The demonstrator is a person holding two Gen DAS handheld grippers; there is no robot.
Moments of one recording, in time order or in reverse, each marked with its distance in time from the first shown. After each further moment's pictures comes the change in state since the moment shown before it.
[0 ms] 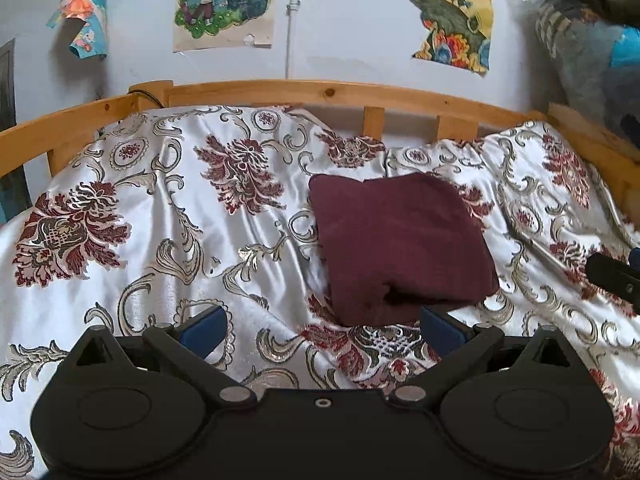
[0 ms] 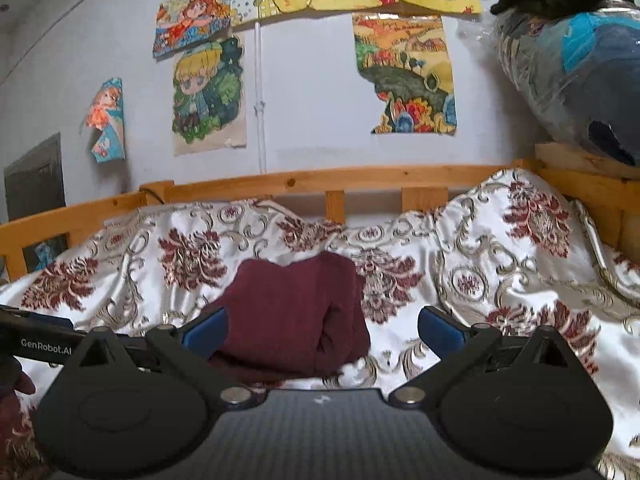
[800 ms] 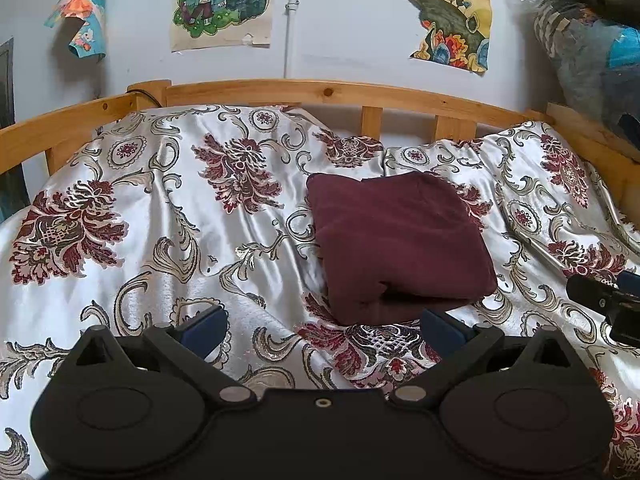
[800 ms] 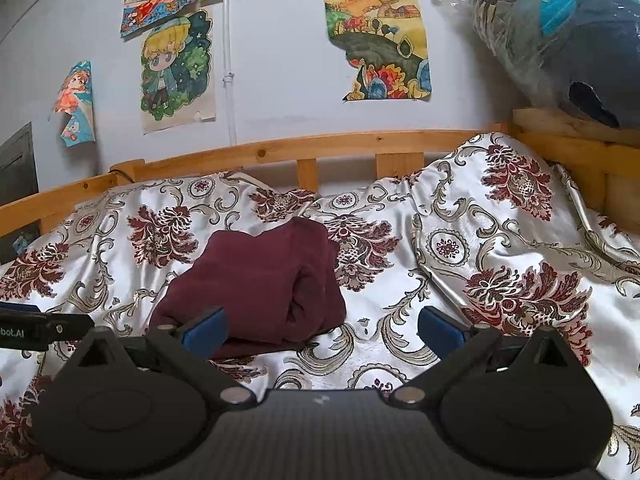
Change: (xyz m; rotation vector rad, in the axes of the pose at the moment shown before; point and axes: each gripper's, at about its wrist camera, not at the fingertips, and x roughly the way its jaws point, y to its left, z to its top) left arm 0.002 -0.001 -0.001 -0.004 -0.002 -0.009; right arm 0.018 -0.014 -0.014 0.043 0.072 -0.066
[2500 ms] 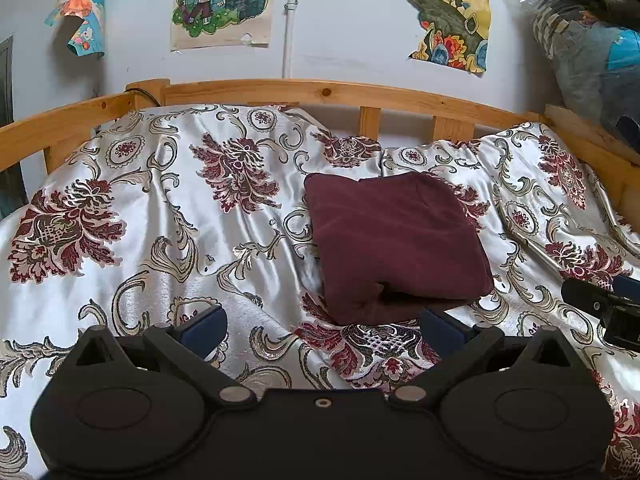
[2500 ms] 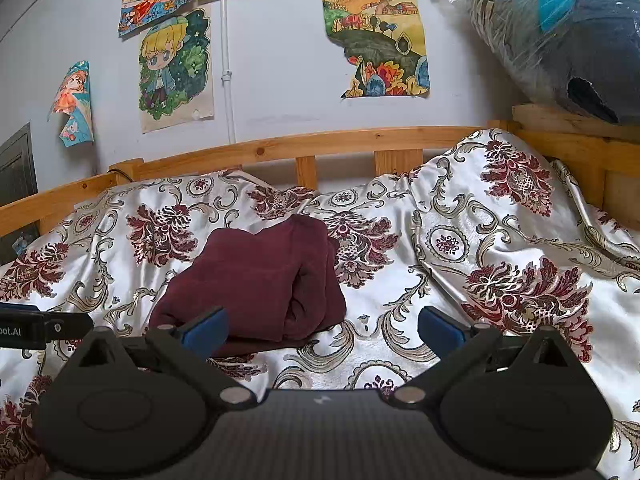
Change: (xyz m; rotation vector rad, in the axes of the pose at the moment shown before) left arm -0.002 0.000 0.000 -0.004 -0.001 -0.004; right arm 0.001 0.000 0.000 0.009 0.008 -0.003
